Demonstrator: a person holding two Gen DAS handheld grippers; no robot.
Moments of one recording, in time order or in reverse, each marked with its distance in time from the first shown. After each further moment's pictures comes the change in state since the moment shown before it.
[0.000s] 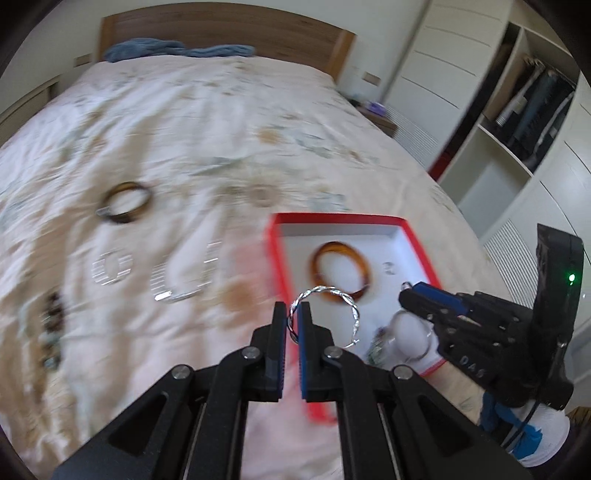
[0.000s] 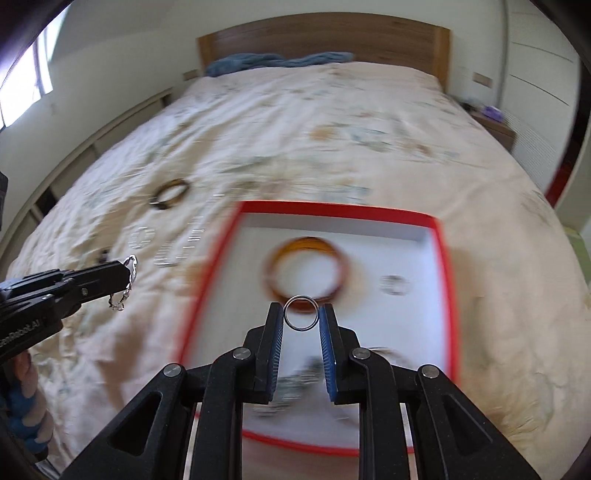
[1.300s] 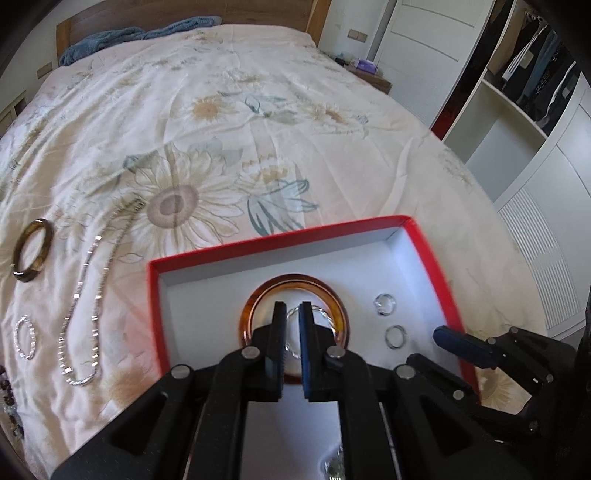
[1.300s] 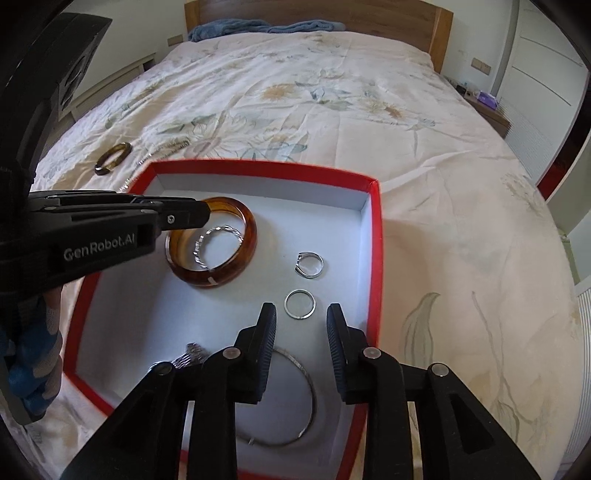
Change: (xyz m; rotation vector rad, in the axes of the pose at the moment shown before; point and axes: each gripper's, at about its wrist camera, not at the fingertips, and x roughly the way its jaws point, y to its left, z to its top) left arm 0.107 -0.057 0.048 0.086 0.125 0.041; right arm 0.034 -0.053 -0.001 -0.058 0.117 -0.077
